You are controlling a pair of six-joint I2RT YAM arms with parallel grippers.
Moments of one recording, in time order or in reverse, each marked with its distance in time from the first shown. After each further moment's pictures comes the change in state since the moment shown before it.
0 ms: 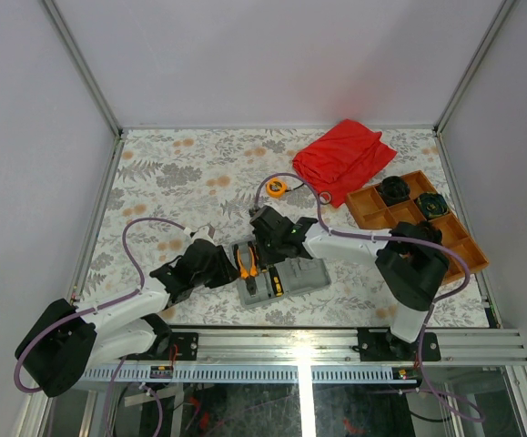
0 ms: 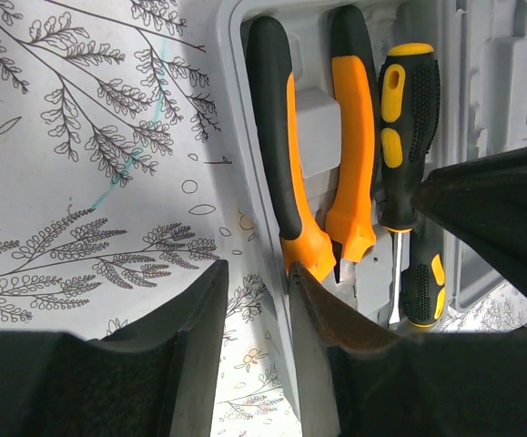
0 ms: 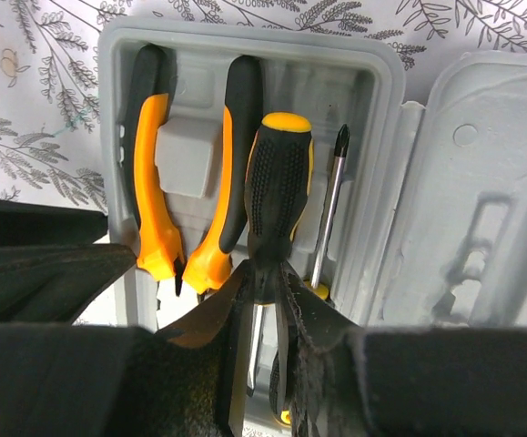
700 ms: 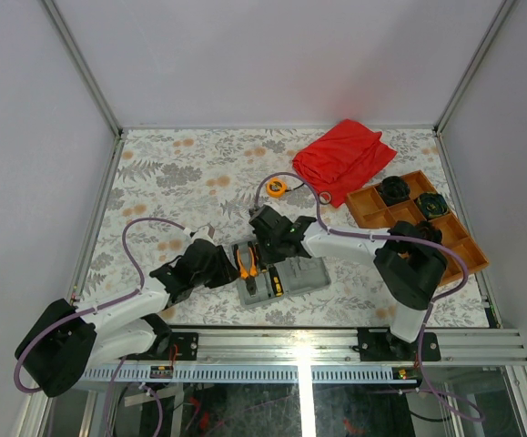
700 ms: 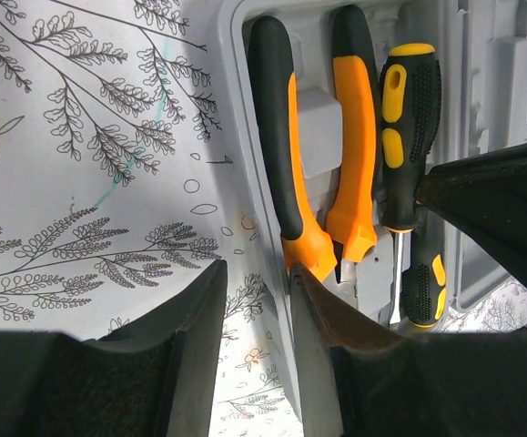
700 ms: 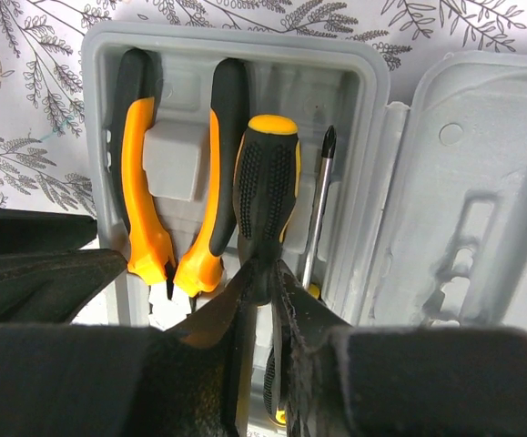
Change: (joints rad) left arm 0.000 0.000 0.000 -0.004 0.000 0.000; right arm 0.000 0.031 0.027 -0.032 0.016 0.002
